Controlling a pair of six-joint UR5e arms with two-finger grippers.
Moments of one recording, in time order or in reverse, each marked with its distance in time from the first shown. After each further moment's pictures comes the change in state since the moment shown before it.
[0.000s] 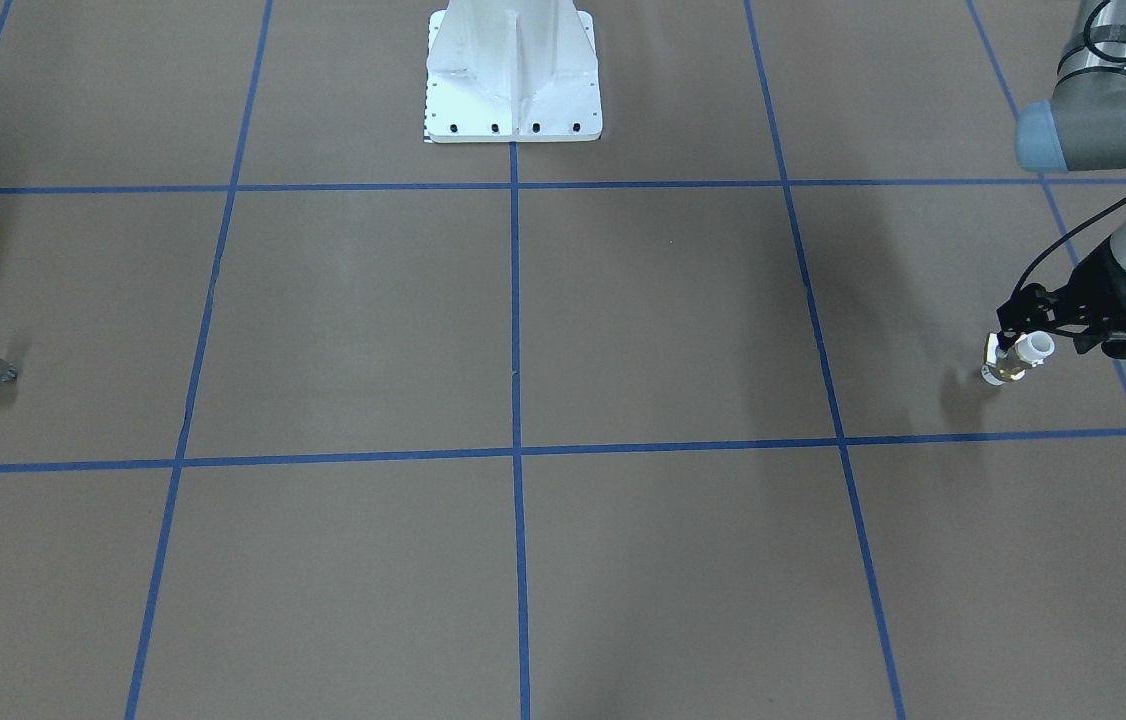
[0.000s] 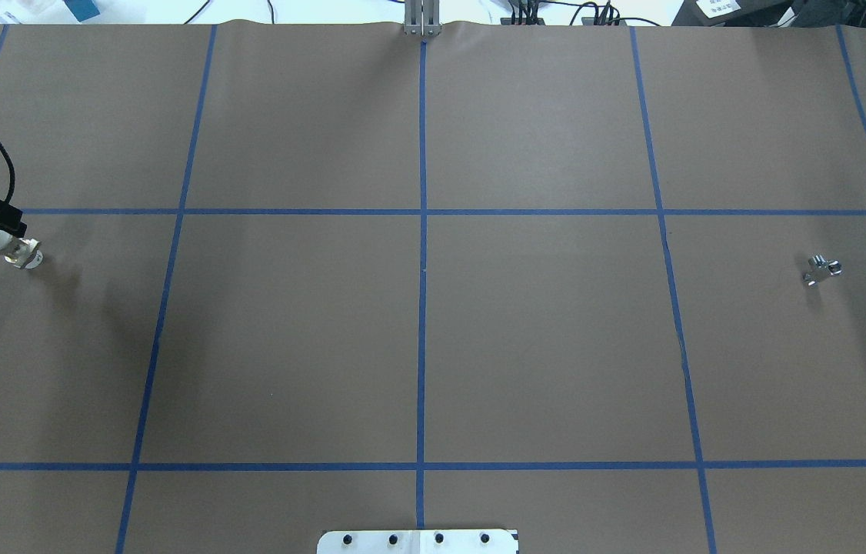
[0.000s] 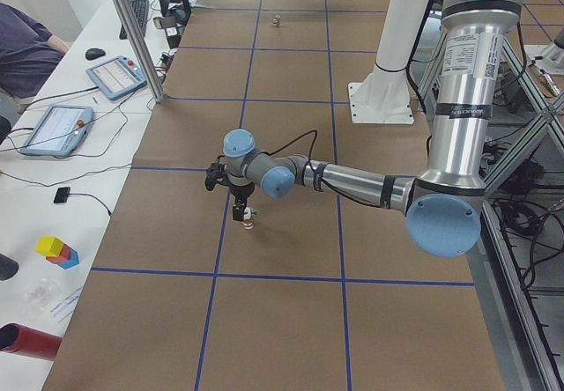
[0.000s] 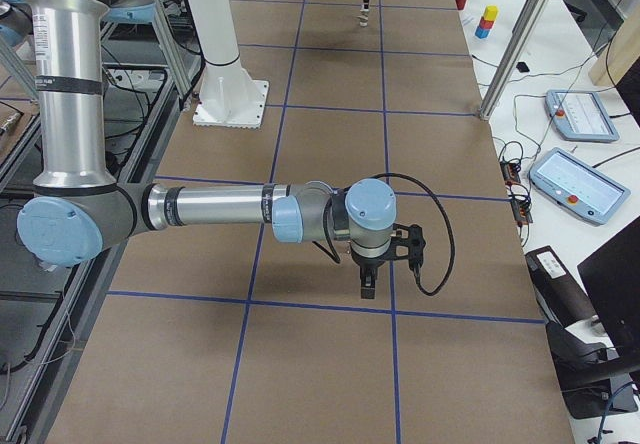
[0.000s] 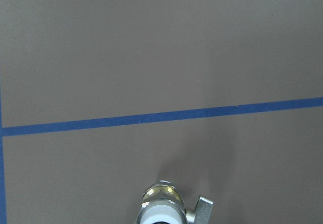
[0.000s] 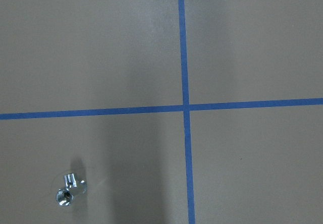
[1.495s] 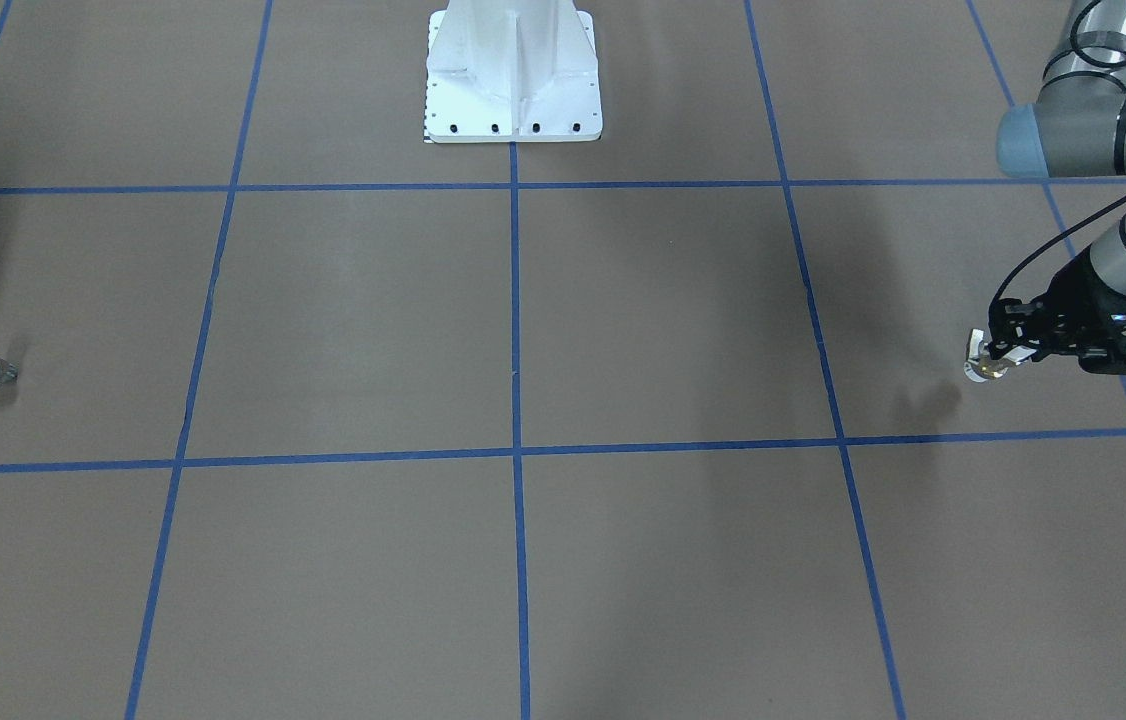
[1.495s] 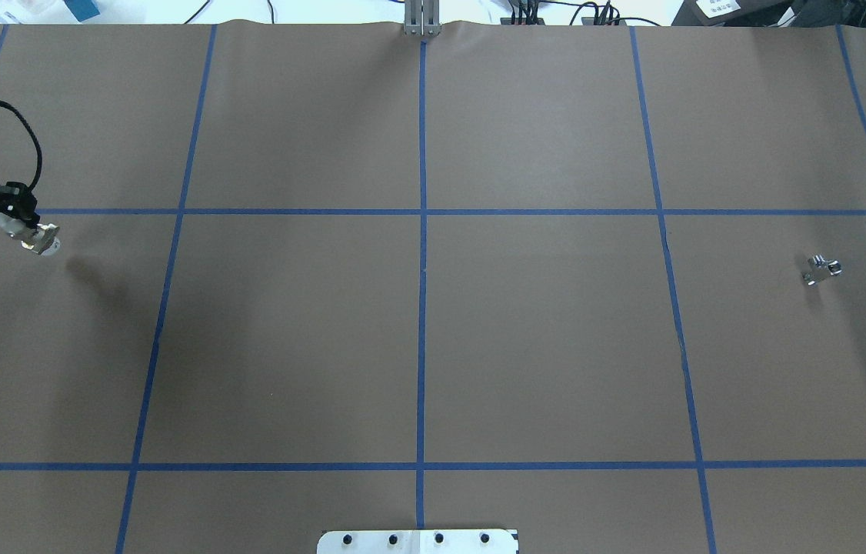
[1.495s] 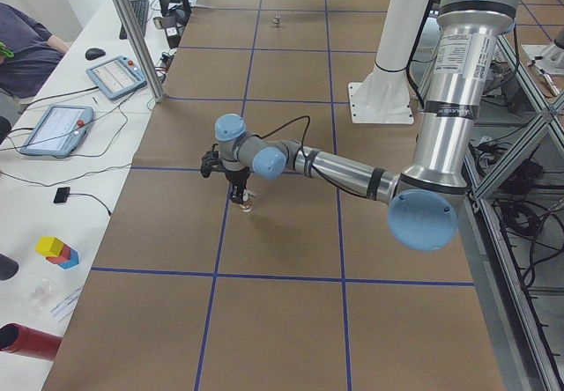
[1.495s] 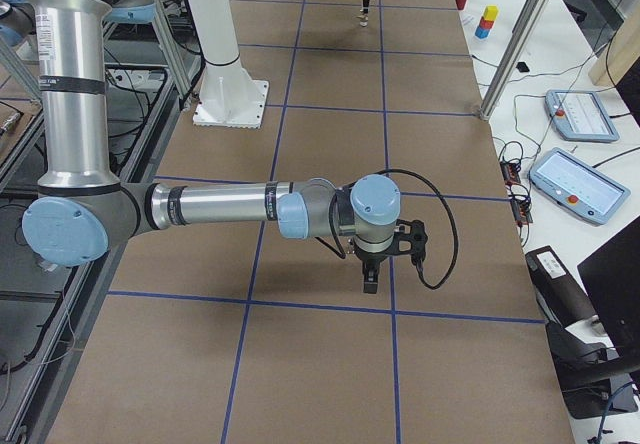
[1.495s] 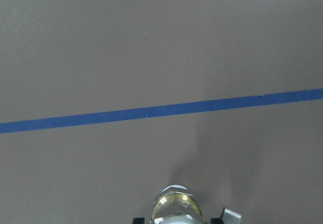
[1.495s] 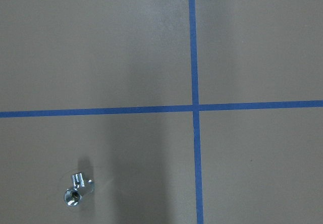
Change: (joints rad) left arm 0.005 -0.143 -0.075 0.289 -0.030 0.003; right arm -0.025 0.024 0.000 -0.009 0.024 0.003
